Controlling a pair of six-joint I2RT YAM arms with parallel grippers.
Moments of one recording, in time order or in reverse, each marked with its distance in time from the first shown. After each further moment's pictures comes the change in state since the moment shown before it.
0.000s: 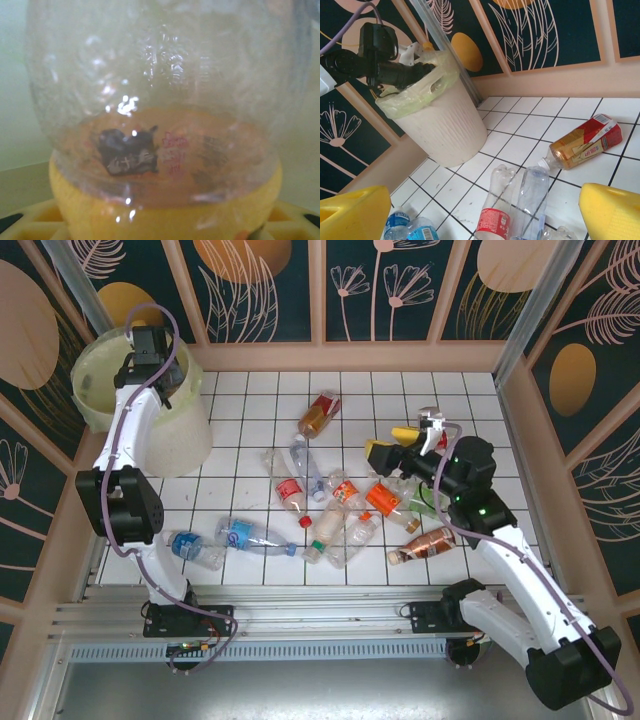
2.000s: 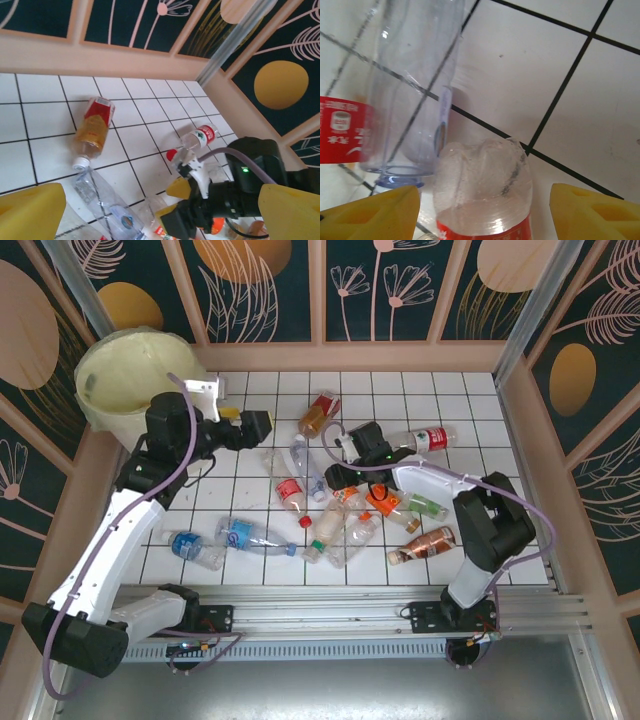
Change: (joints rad) left arm -0.372 -0.763 -0.700 0.309 0.706 -0.138; right arm 0.224 0.848 0.311 -0.327 0.338 -0.266
